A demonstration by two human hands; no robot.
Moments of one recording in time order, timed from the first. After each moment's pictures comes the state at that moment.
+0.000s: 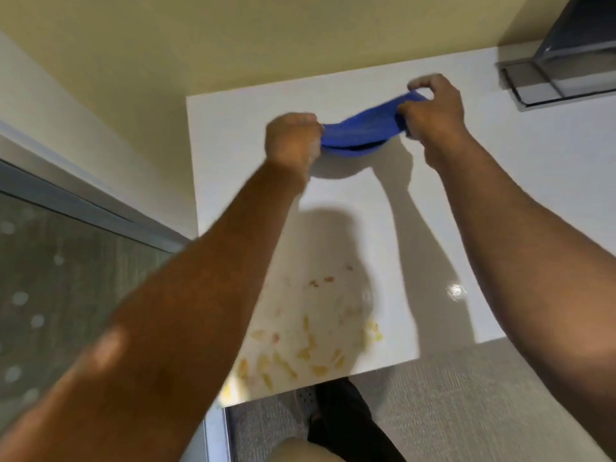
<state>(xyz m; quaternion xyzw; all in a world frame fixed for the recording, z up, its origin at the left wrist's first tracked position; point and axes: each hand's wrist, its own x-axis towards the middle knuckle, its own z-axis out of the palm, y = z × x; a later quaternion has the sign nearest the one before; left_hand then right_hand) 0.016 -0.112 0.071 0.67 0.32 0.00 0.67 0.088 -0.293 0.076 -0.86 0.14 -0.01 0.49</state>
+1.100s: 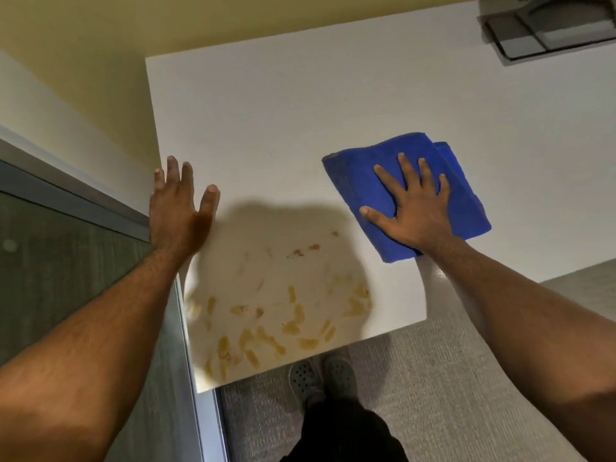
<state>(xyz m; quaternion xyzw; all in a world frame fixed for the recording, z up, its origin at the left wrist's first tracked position) -0.115 0.028 -0.079 0.97 0.17 -0.03 0.16 -0.059 -0.370 -0.064 -0.99 -0.11 0.06 0.03</state>
